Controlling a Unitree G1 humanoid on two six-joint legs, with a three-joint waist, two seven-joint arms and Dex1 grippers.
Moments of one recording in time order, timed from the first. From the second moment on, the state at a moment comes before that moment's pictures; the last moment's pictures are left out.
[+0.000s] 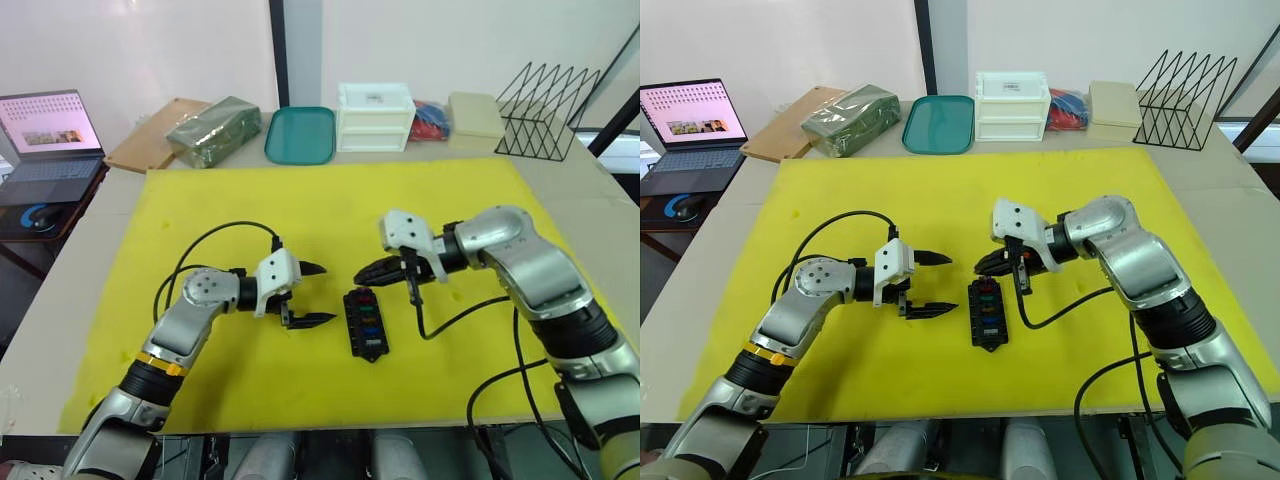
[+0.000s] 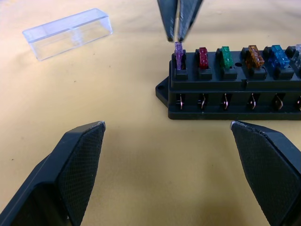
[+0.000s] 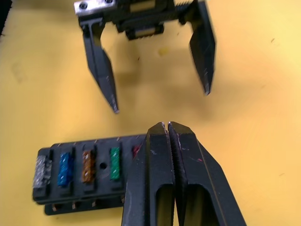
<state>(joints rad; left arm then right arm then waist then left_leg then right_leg) -0.43 0.46 -0.26 0.03 -0.20 0.14 -1.08 -0.69 -0.74 0.29 -0.16 0.23 0.65 1.31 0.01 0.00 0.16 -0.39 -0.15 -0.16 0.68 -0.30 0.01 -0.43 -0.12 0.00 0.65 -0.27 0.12</state>
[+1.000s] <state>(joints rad) -0.43 0.47 -0.26 0.01 -0.21 0.15 -1.08 -0.65 -0.76 0.31 -0.14 0.25 0.65 1.28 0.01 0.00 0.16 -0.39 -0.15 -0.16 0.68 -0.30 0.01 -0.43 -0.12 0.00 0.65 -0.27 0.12</state>
